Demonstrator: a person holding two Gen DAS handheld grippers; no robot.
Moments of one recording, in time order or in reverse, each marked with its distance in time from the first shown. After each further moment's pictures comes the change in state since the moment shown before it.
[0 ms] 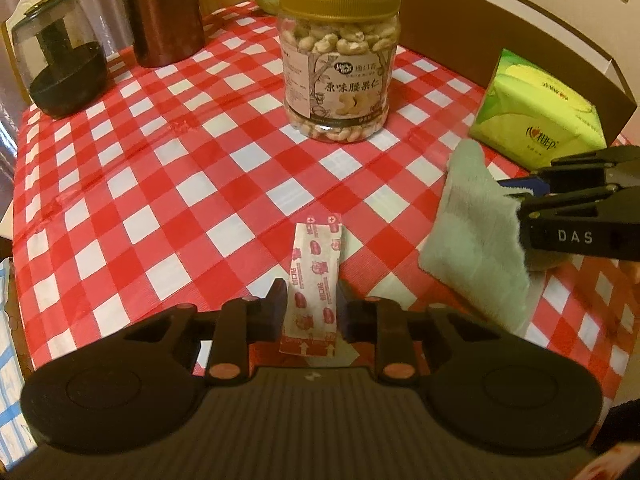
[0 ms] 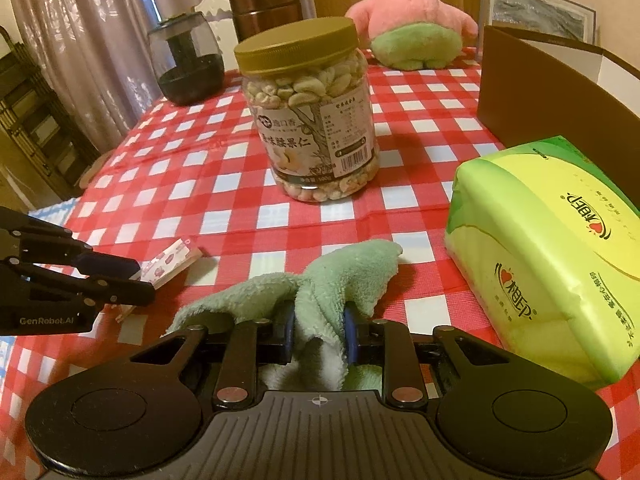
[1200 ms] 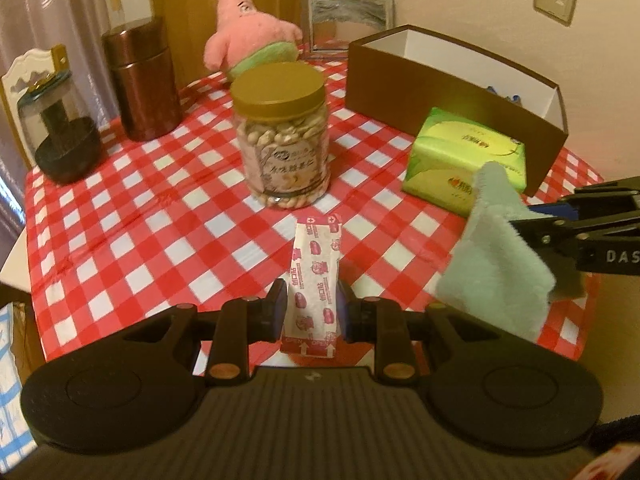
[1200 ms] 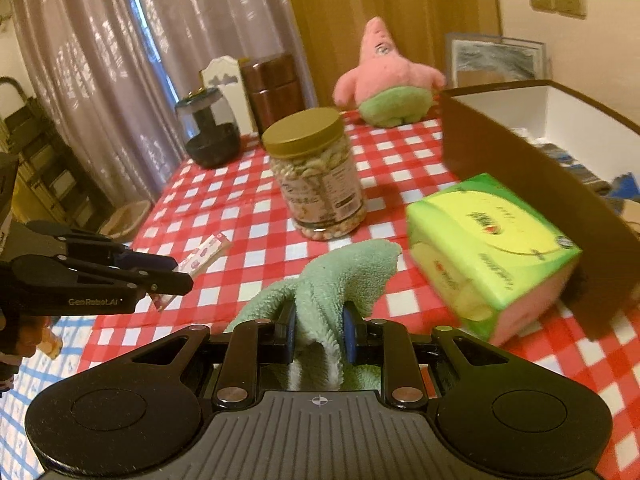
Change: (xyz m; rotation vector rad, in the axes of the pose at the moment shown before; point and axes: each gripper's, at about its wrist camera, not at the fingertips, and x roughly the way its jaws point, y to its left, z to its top) left arm -0.069 -0.040 0.008 0.071 -0.151 -0.038; right arm -0.113 -0.001 -0.025 0.077 -0.160 0.030
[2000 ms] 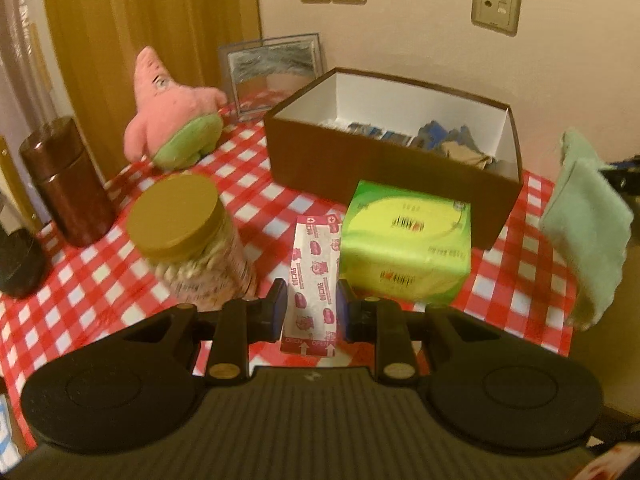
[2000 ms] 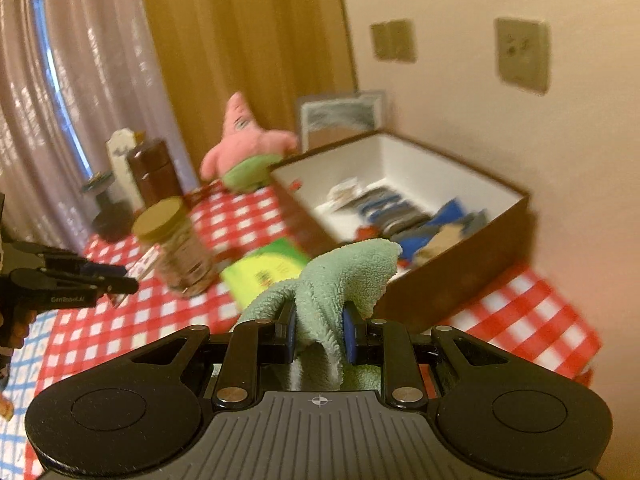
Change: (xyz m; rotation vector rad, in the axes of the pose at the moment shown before) left arm 0.022 -0.066 0.083 0.157 -0.096 -0.077; right arm -0.141 -0.102 0.012 0.122 -0.154 -0.256
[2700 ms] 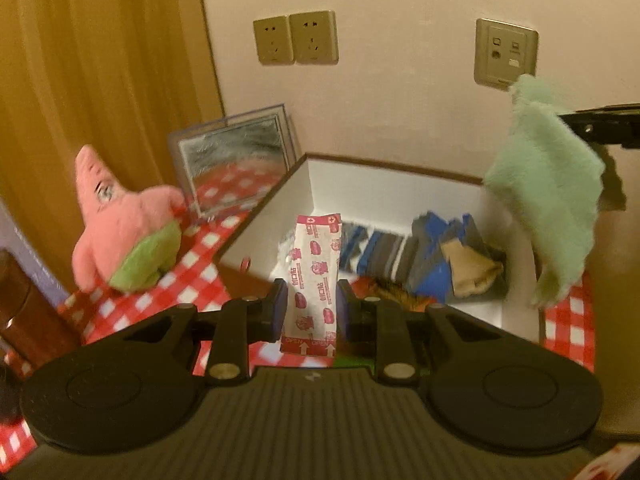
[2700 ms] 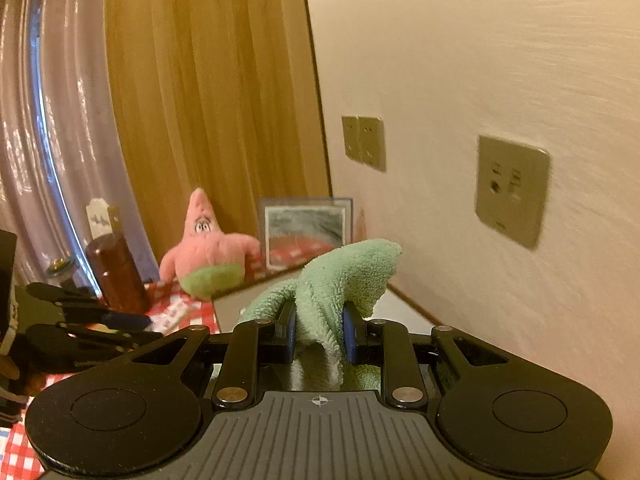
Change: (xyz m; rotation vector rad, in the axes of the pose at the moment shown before) left arm 0.082 -0.043 0.142 0.084 -0.107 -0.008; right arm 0.048 -0.070 0.126 -0.048 -0.183 0.001
